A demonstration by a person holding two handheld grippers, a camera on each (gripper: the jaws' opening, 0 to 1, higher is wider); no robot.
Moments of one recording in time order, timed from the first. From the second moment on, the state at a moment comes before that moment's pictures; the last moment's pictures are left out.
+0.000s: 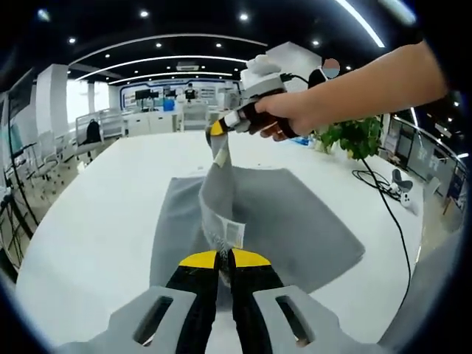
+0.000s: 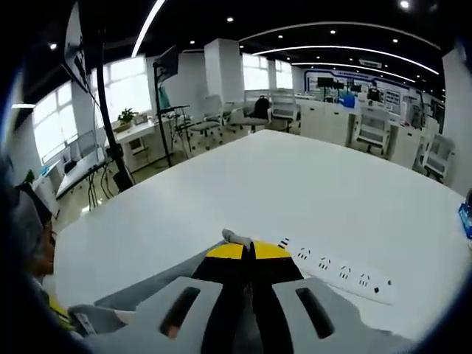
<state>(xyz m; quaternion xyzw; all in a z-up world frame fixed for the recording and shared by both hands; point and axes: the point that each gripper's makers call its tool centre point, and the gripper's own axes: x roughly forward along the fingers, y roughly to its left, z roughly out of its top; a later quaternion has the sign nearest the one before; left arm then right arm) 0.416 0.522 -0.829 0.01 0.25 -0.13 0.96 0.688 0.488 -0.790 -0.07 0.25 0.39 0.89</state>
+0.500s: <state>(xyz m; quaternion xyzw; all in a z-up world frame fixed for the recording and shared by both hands) 0.411 0.534 -0.856 0.02 0.27 -0.12 0.96 0.692 0.517 -0.814 -0.05 0.25 0.40 0.88</state>
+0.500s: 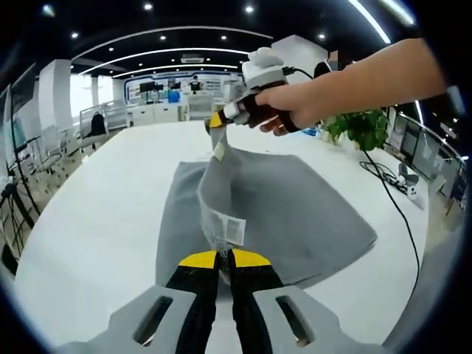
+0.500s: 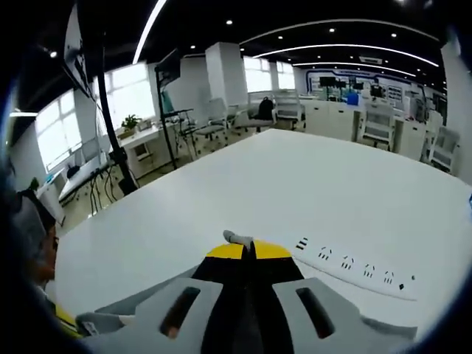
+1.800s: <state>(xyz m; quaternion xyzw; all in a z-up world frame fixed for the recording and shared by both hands) 0.413 0.561 -0.901 0.00 0.31 -0.09 0.95 0.709 0.529 -0.836 -0.02 0.25 0.39 0.89</state>
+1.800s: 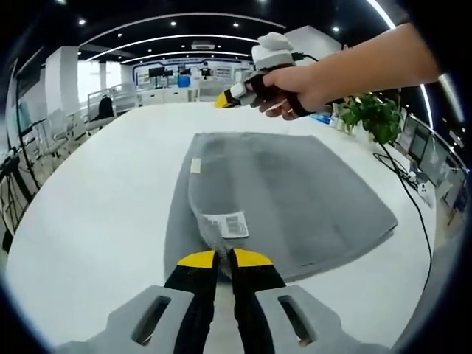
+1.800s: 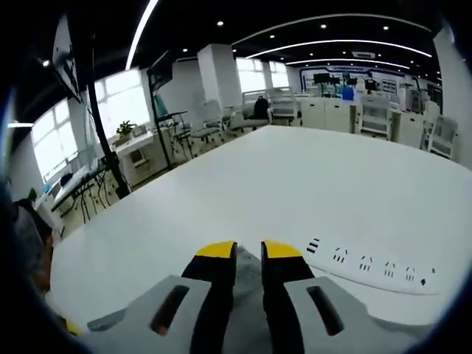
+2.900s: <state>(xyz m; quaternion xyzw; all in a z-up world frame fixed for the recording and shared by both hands) 0.408 0.571 -0.896 0.06 0.32 -0.06 0.94 0.708 0.448 -0.787 -0.03 0.22 0.36 0.91</state>
